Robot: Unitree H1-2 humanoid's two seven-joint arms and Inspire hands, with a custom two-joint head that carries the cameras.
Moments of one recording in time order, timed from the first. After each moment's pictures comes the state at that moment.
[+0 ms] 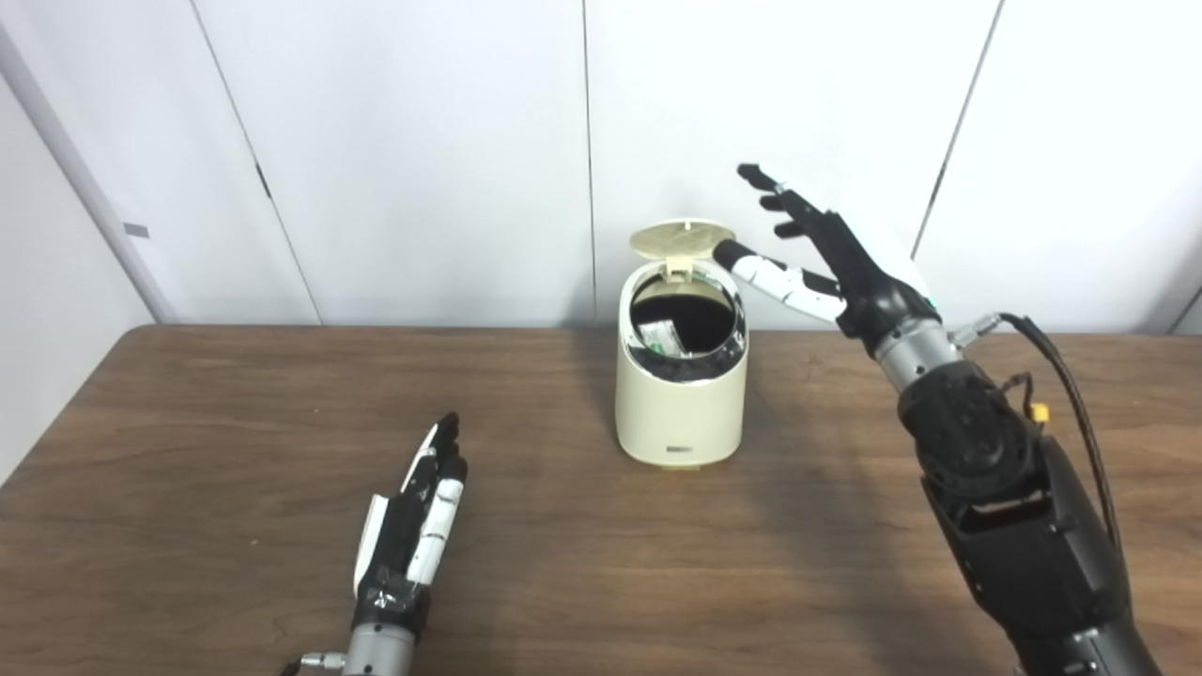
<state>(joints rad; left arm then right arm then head) 0.00 0.04 0.03 -0.05 0.04 -0.10 0.03 -0.64 -0.27 0.22 -0.08 -0.47 0.26 0.12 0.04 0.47</state>
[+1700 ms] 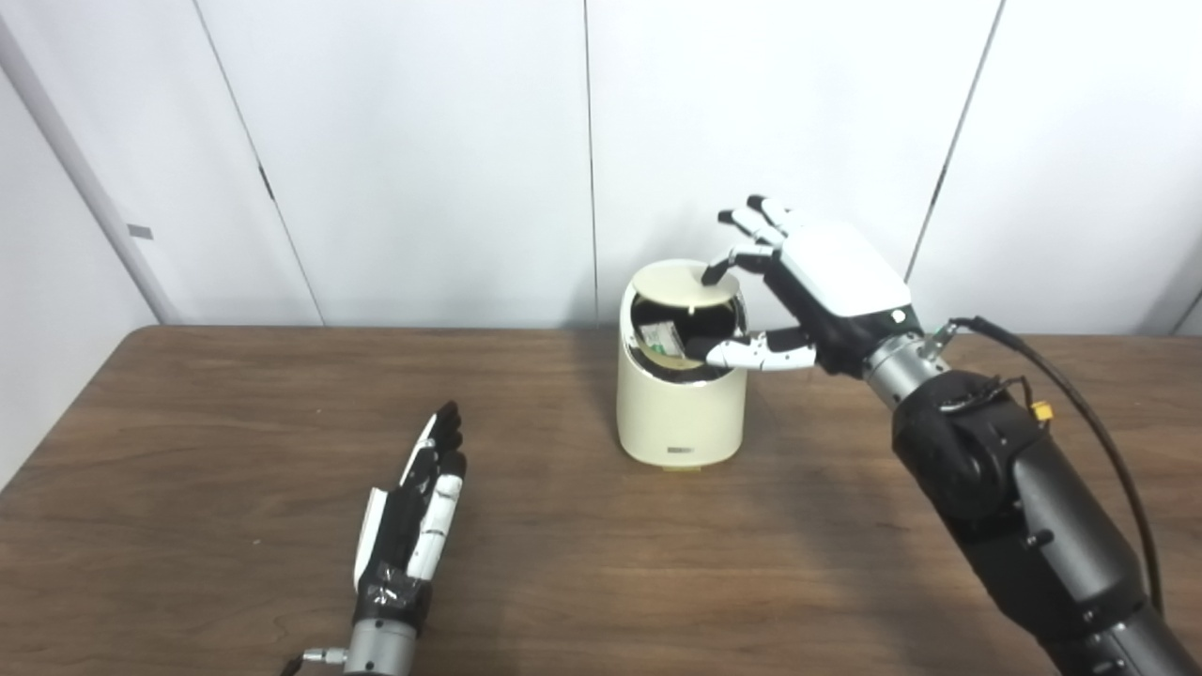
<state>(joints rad) -0.01 0.03 0.03 -0.03 0.04 -0.12 0.03 -0.63 -0.37 0.37 -0.10 -0.91 0.11 0.24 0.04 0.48</state>
